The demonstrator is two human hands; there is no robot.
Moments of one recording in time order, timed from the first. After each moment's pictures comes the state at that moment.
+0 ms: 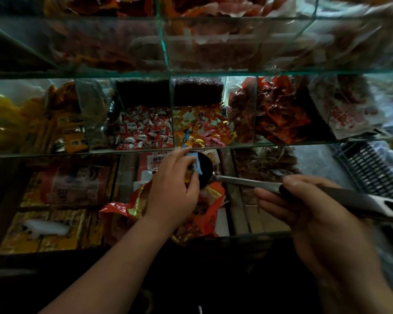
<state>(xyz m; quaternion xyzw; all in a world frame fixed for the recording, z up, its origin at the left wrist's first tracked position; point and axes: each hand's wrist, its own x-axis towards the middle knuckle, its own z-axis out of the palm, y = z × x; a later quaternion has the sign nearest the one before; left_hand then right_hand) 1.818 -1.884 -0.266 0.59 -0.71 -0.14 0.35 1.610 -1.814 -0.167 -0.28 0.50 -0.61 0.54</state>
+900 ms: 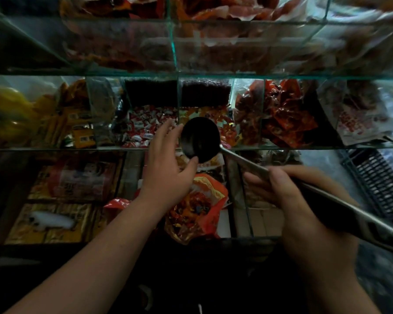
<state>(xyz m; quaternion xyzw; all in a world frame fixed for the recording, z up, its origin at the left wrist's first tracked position) 1.836 -1.906 -0.248 0.62 -0.66 -0.16 0.39 1.638 -1.818 -0.170 -0.46 0.49 -0.64 0.38</state>
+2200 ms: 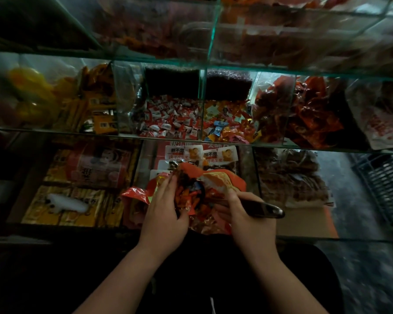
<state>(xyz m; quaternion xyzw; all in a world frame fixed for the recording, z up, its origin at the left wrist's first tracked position) 1.872 -1.821 -0.320 0.70 -0.59 -0.29 0.29 1.693 -1.828 -0.287 -0.36 0.62 -0.48 0.51</state>
